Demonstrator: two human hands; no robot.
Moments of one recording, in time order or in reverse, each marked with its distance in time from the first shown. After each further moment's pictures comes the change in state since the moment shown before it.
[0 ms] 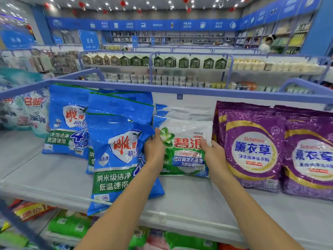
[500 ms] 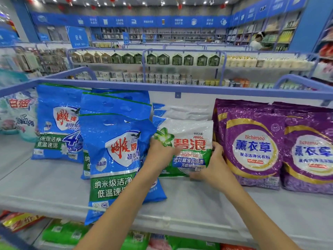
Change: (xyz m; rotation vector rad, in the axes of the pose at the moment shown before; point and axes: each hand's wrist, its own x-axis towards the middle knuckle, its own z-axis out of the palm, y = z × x) left_hand -0.009 0.001 -0.017 0.457 -0.370 0.080; right_hand -0.038 -0.001 -0.018 -0.725 -0.160 -0.145
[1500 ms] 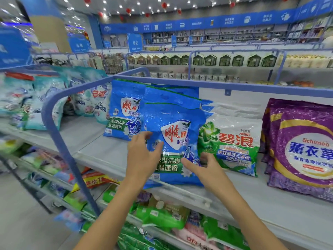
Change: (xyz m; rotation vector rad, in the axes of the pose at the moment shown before) left_hand -0.083 -0.055 -0.141 0.371 0.593 0.345; right_hand -0.064 -0.062 0.086 0.188 -0.287 -0.060
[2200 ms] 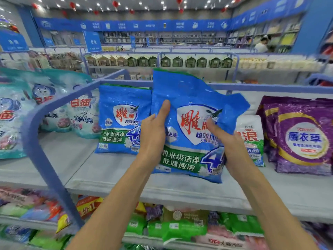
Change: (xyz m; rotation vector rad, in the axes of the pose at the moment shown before) left_hand 0.099 0.008 -0.042 -0.876 -0.375 -0.228; right_hand 0.004 -0.102 0.053 0.578 0.346 -0.215
